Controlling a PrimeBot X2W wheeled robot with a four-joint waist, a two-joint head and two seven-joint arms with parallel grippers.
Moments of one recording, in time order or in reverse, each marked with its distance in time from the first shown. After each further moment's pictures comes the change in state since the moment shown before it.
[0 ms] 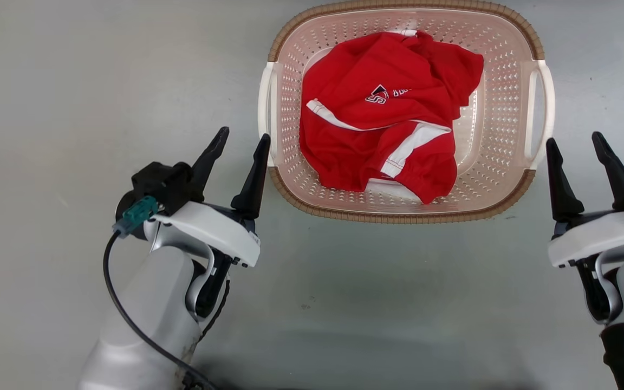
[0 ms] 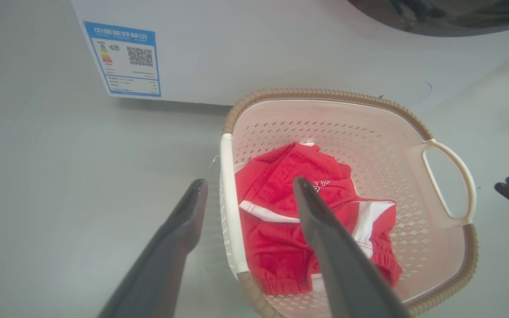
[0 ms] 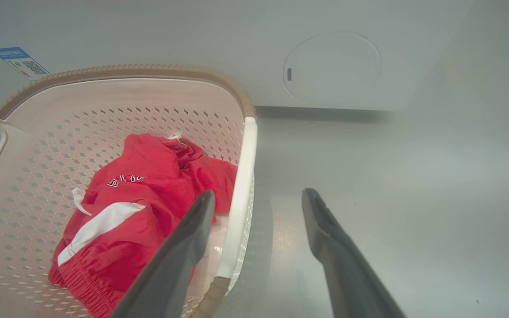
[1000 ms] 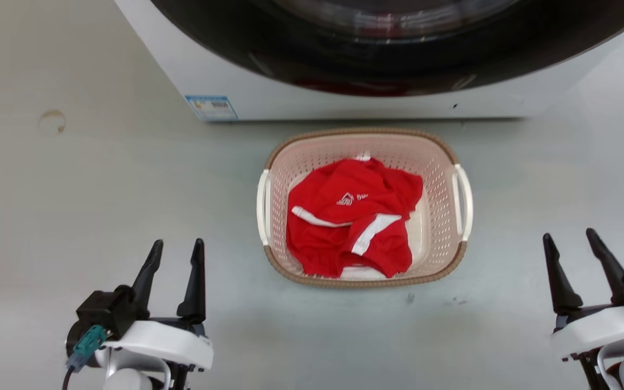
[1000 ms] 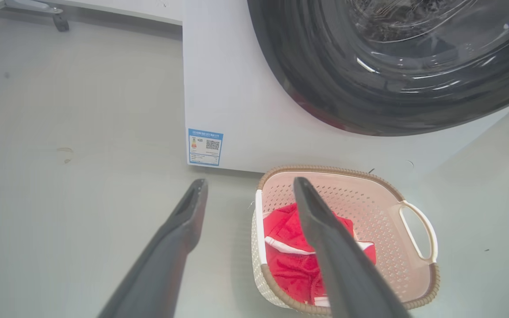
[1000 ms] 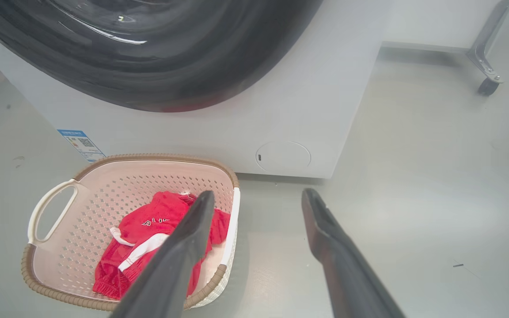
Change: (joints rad) left arm 0.434 -0.033 0.300 -0.215 0.183 0.001 0.002; right arm 0.297 0.019 -0.027 -0.124 0.005 -0.001 0.002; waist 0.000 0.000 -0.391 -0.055
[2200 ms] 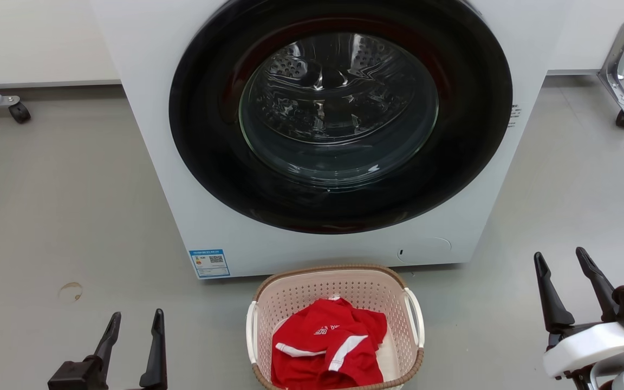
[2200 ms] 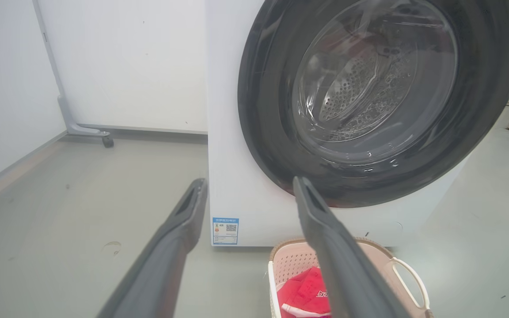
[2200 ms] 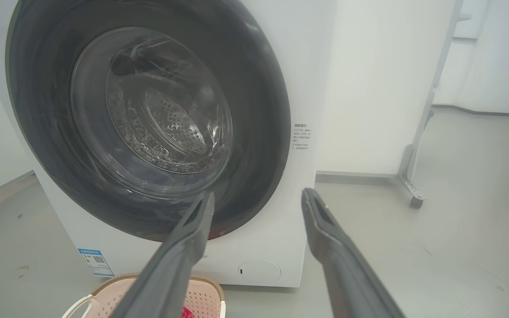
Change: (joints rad) left arm 0.210 0.028 0.101 -0.058 0.095 0.033 0.003; right arm 0.032 0.002 0.024 0.016 0.024 0.000 0.000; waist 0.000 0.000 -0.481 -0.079
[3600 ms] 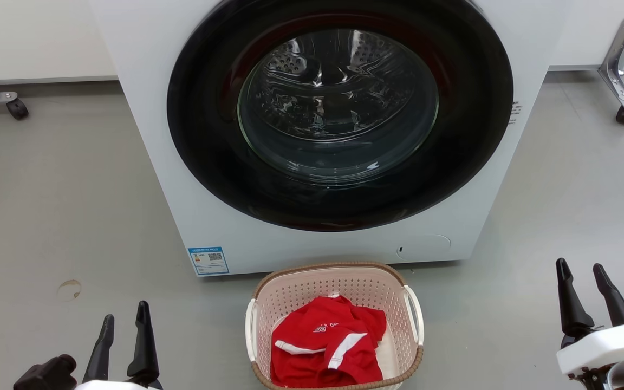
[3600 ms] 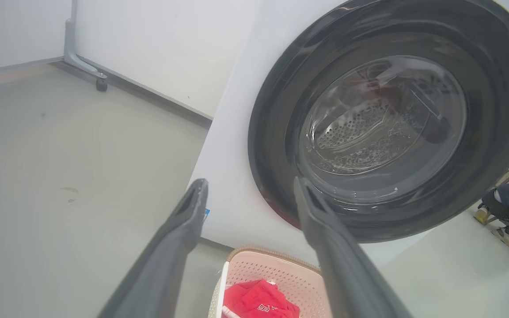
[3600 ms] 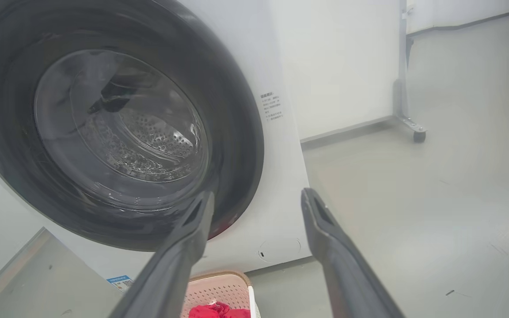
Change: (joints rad) left arm -0.012 -0.059 0.060 -0.018 -0.317 -0.010 0.081; right arm 0.019 0.012 -0.047 0.012 0.291 0.000 0.086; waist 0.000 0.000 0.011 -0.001
